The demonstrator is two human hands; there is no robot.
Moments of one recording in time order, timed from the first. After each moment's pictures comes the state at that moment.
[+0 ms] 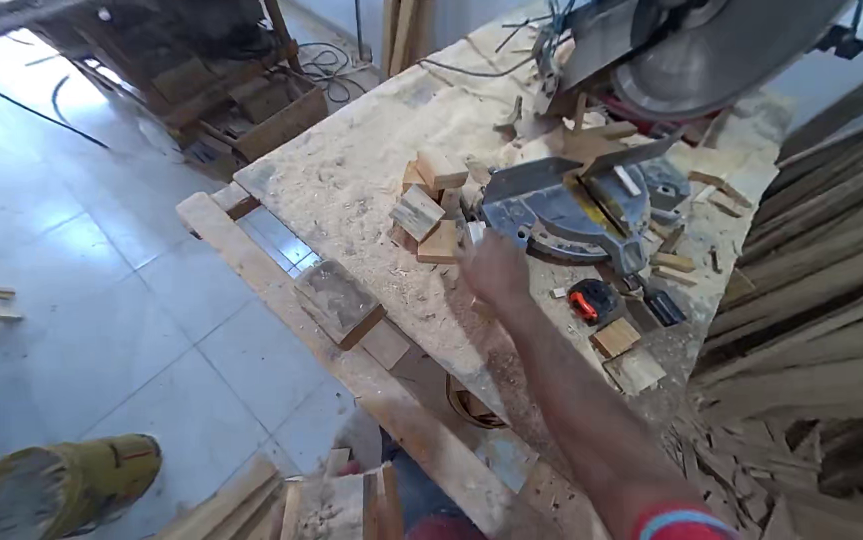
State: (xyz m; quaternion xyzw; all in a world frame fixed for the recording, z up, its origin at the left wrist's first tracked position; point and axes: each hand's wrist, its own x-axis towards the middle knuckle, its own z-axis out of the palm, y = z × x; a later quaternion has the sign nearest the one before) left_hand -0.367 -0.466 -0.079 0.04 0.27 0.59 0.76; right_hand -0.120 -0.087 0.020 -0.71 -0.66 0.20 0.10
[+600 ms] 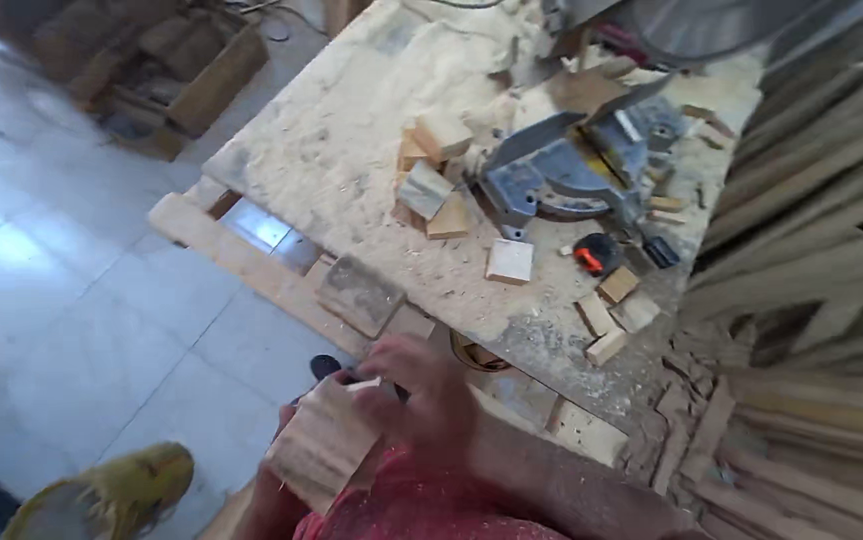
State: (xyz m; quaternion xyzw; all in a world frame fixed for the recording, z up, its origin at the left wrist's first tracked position) left_hand -0.500 -0.334 -0.016 0.19 0.31 0.49 0.79; right_hand -0.273 -0.251 0.081 -0.48 -0.72 0.40 0.31
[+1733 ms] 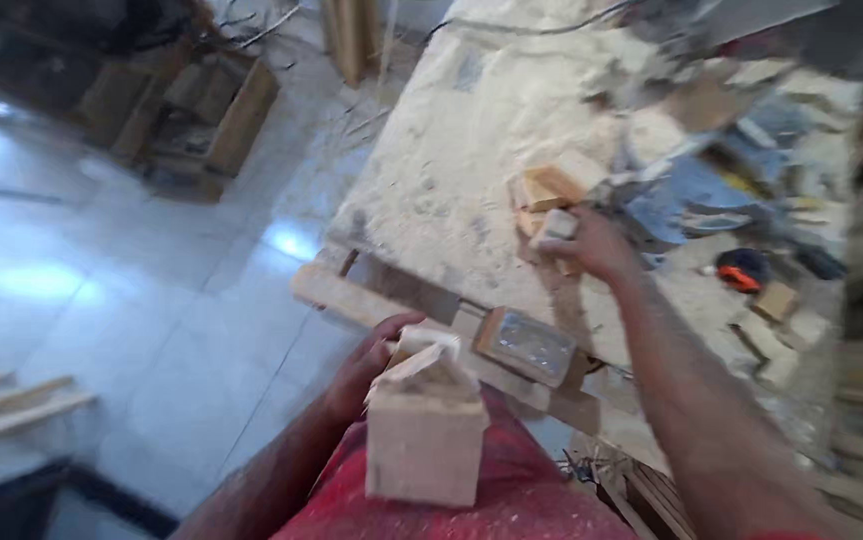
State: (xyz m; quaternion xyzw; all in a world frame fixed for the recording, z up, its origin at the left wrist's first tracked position) left_hand -0.727 -0.061 0.014 0.42 0.25 0.32 0.81; right_hand -0.287 0.029 0.004 -0.79 -0.55 0.25 0.10
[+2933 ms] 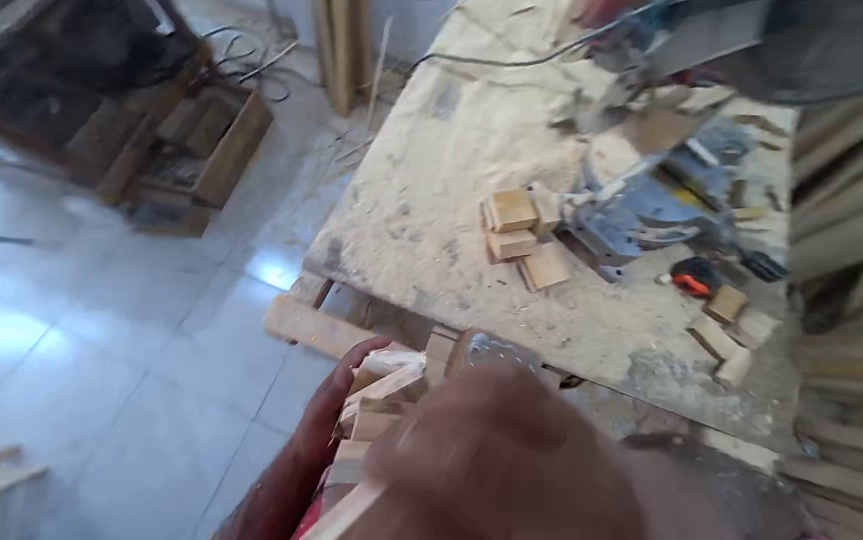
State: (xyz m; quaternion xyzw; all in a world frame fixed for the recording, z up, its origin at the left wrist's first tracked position) left_hand -0.723 -0.061 -0.008 0.42 0.19 0.33 0.83; right_hand -0.469 -0.116 0.223 -0.30 -0.84 0.25 0.37
